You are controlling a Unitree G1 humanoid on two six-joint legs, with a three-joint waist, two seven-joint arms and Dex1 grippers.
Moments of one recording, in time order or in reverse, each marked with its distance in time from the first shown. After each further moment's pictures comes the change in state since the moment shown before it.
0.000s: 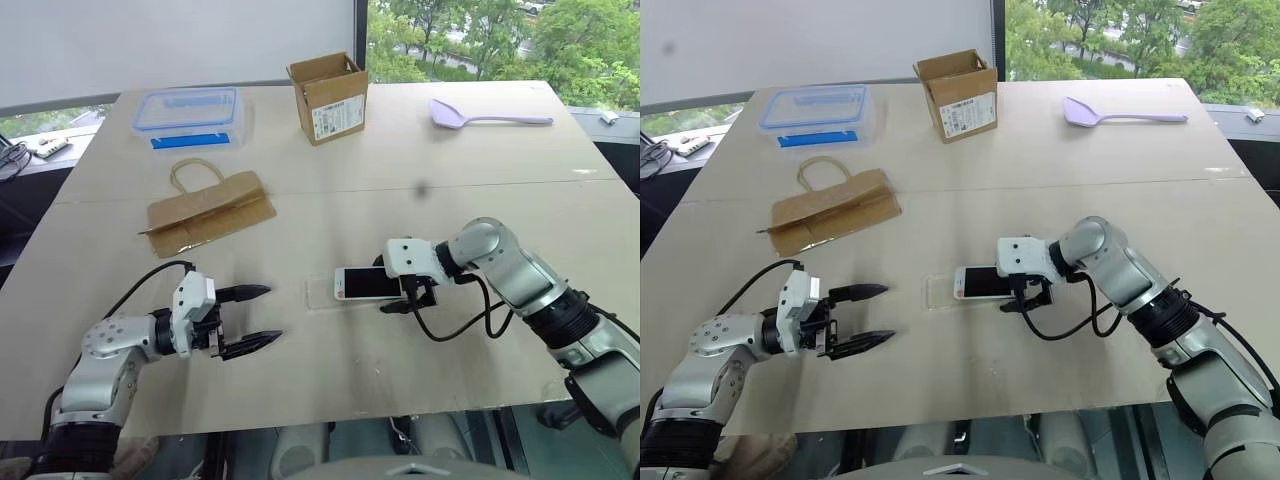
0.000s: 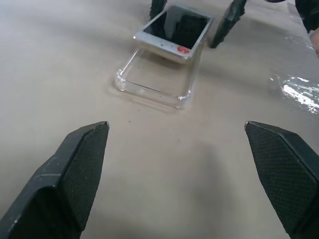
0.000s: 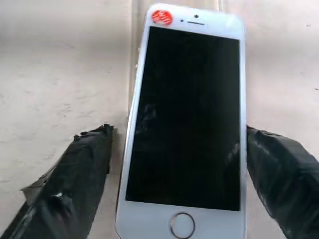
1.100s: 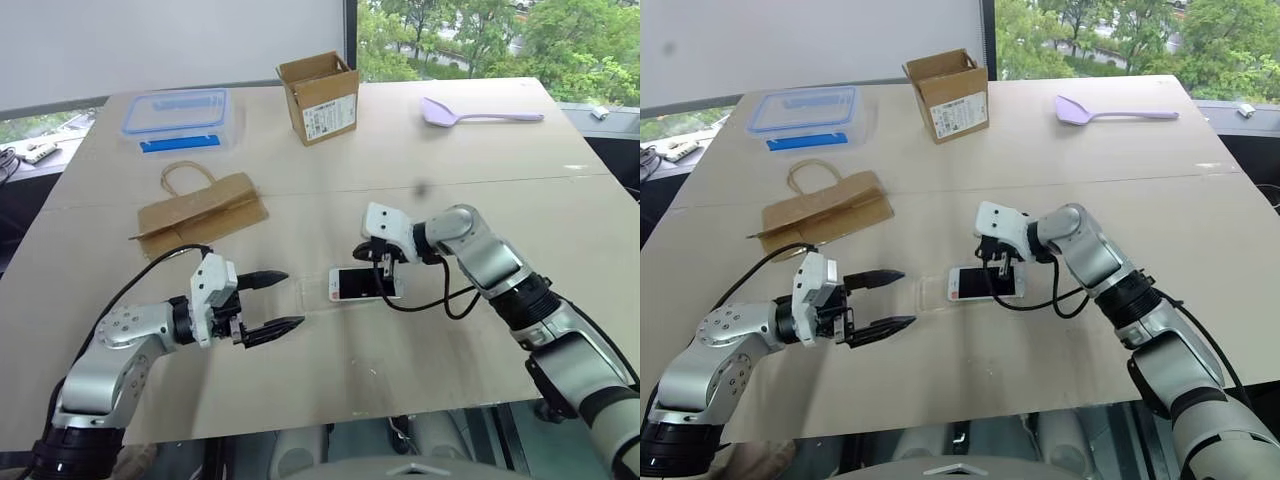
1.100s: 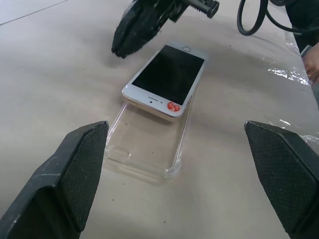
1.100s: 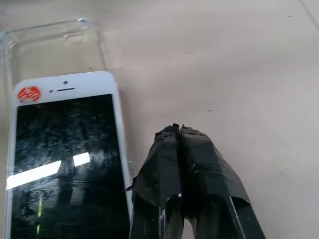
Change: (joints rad) left arm 0.007 -0.001 -0.001 -0.248 -0.044 0.223 0.156; right arm -0.102 0.185 -0.023 0.163 -0.005 0.113 -0.177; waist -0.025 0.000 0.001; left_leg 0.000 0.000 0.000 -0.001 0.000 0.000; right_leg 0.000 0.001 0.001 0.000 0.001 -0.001
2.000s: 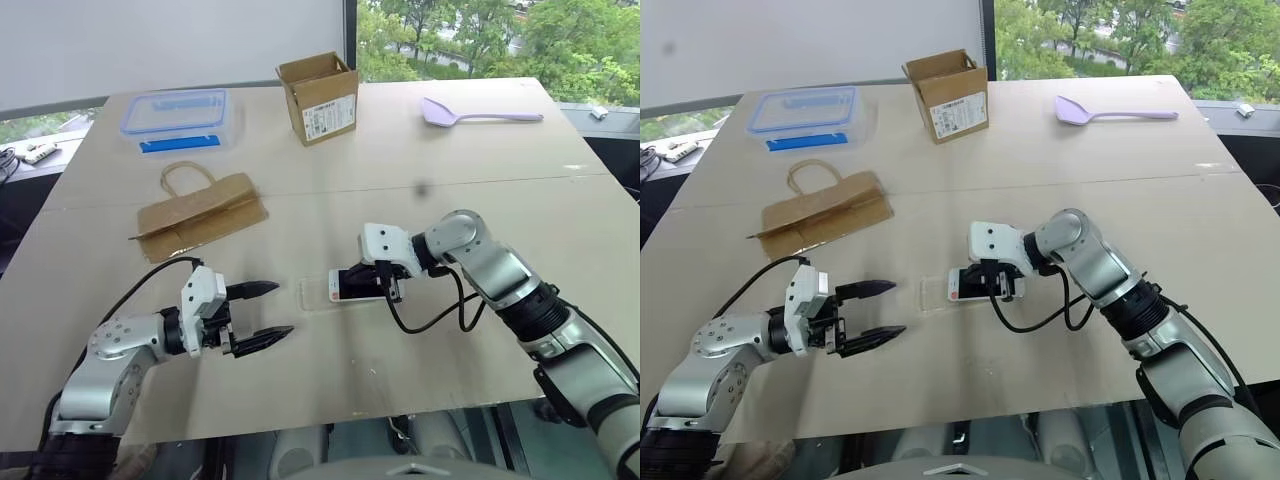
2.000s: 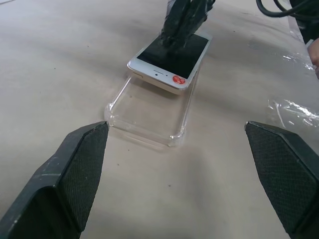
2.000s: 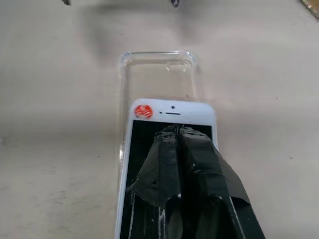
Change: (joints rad) left arm 0.036 -0.001 0.005 0.112 0.019 -0.117 -0.064; right arm 0.050 -0.045 0.018 -0.132 0.024 -0.095 0.151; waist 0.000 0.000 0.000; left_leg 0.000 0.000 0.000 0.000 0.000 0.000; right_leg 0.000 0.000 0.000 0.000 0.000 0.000
